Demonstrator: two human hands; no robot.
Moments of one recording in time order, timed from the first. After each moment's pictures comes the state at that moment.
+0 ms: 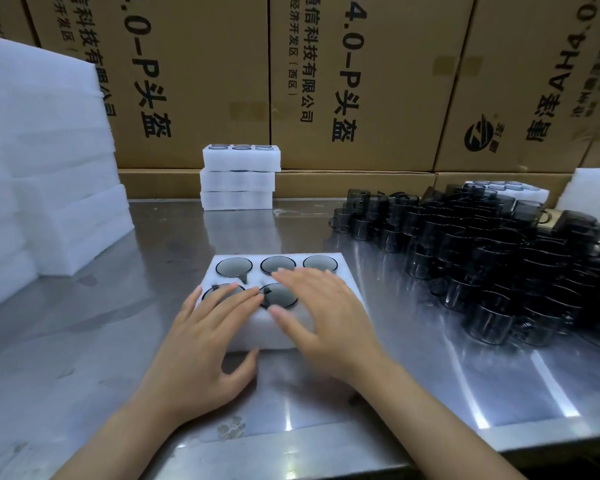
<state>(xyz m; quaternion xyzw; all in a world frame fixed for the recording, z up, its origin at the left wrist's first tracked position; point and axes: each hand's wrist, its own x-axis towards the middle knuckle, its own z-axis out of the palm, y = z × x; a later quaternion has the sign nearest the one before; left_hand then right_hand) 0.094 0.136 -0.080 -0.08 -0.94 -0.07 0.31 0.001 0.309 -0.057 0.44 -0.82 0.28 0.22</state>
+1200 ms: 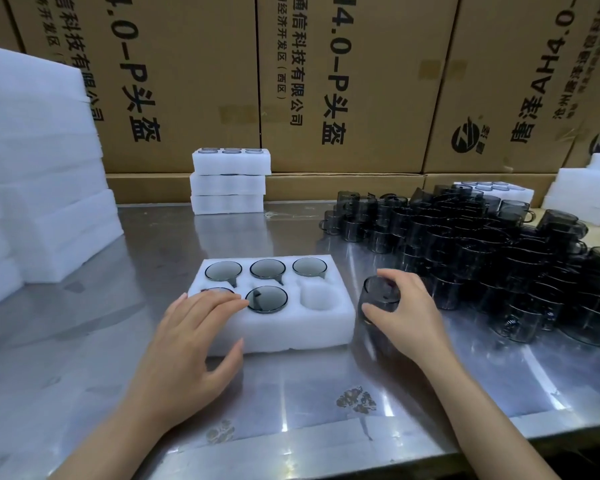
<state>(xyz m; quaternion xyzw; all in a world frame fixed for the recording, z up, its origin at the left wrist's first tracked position) 0.099 0.140 -0.075 -0.06 -0.93 -0.12 0.35 -0.049 0.391 -0.070 0.16 -0.88 0.41 0.17</state>
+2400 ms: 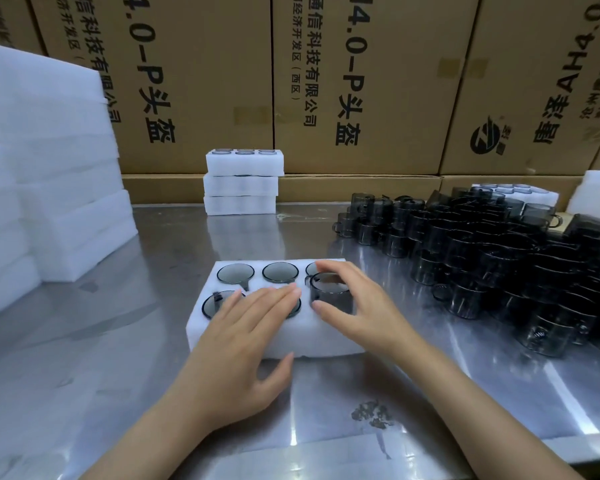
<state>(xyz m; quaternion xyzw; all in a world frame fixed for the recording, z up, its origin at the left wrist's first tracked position) 0.081 0.164 -0.070 -0.13 -0.94 -0.07 0.31 -0.043 0.336 -0.053 0.42 -0.80 0.42 0.08</state>
